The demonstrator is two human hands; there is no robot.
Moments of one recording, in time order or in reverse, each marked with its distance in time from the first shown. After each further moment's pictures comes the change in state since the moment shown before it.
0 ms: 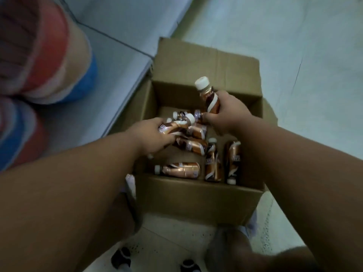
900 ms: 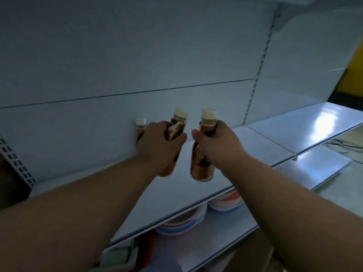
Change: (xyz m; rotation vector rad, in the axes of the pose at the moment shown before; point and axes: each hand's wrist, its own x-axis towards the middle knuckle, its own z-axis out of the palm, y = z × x) left_hand -0.334 -0.164 -0.300 -0.351 1.336 0.039; right_hand -0.178 -0.508 -0.024 0.504 0.046 -0.794
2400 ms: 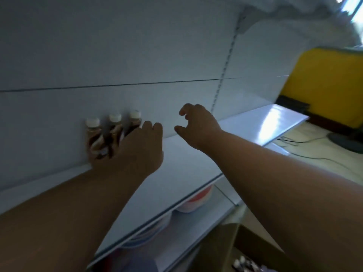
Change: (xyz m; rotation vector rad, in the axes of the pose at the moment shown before) left_hand 0.028 0.019 0.054 0.714 -0.163 0.383; right_hand 0.062 0.001 -0.038 -0.668 -0.033 -0.180
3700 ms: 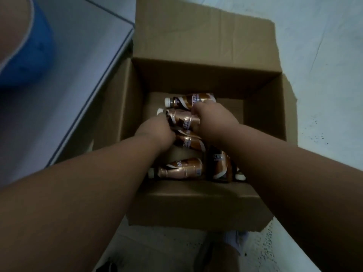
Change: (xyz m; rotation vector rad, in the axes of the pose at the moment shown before) left_hand -0.183 0.386 0.405 -0.373 -1.121 0.013; right_hand -0.380 0.438 0.206 0.000 -0.617 0.747
